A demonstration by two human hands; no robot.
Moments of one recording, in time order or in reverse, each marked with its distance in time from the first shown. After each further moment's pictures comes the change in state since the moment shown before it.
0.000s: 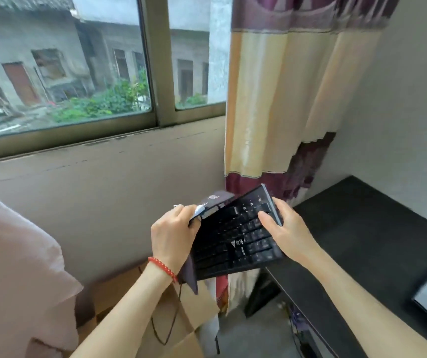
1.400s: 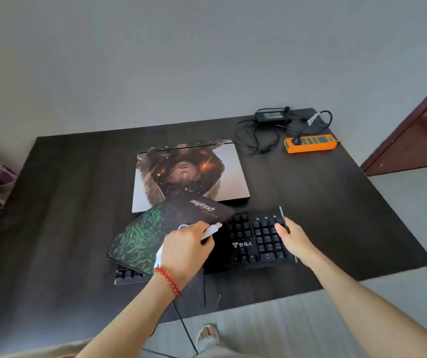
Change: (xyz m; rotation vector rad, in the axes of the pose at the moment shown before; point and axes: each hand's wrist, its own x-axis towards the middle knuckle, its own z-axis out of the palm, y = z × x) left_hand -0.226 0.502 0.138 -0.488 -0.870 0.940; right_hand -0.457 0.346 -0.245 0.274 0.850 1.180
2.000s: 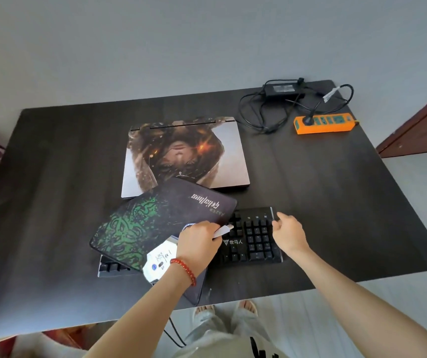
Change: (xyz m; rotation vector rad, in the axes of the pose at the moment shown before) left_hand 0.019 0.021 0.064 -0.094 -0.283 -0.125; right_hand 0.038 0.024 0.019 -0.358 0.120 -0.008
